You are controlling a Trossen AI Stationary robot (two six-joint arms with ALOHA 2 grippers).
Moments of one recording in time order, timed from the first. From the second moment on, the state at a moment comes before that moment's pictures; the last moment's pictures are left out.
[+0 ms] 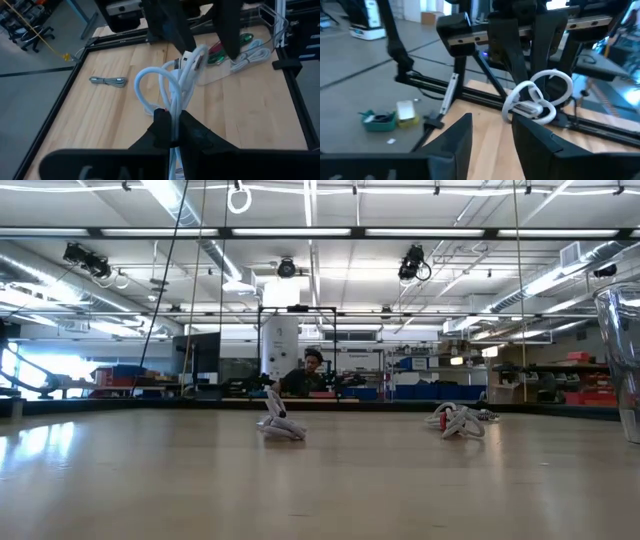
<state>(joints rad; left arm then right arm) -0.66 1.70 1.76 -0.87 -0.81 -0.35 0.52 1.49 1.11 0.21 0.29 -0.10</state>
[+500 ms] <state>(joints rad) -0.65 1.70 1.76 -0.89 -0.82 -0.36 0.44 1.58 1.11 0.36 0.33 -0.18</state>
